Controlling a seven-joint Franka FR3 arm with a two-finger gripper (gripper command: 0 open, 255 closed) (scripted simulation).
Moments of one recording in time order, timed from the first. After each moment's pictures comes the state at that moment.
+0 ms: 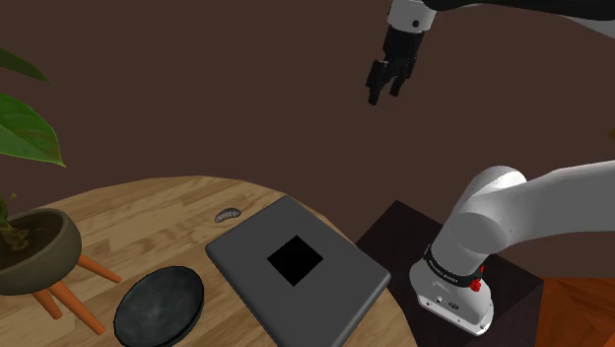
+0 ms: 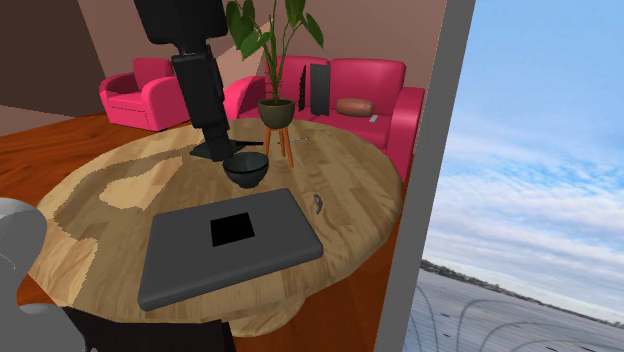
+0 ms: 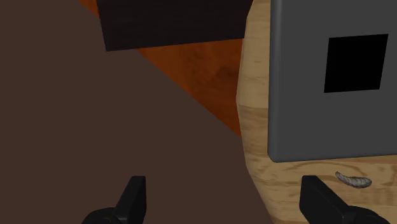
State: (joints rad) arm -0.02 -0.82 -0.05 -2.31 -0.05 1.60 0.04
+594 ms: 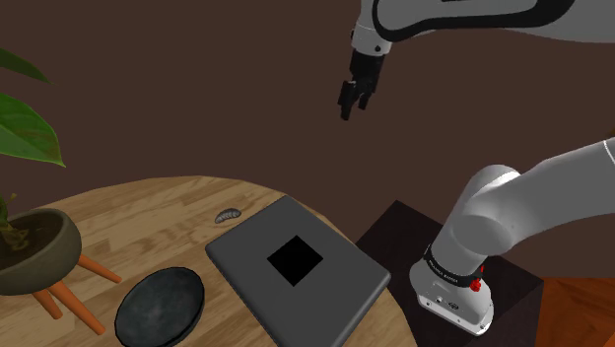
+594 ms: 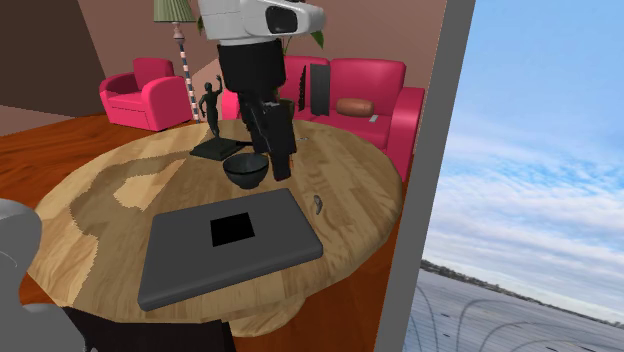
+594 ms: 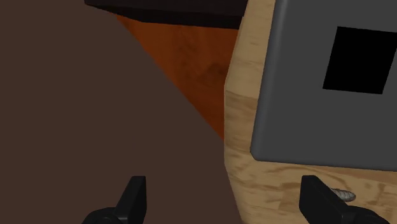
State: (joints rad) arm 0.05 -0.64 -0.06 -2.34 -0.03 1.79 -0.06
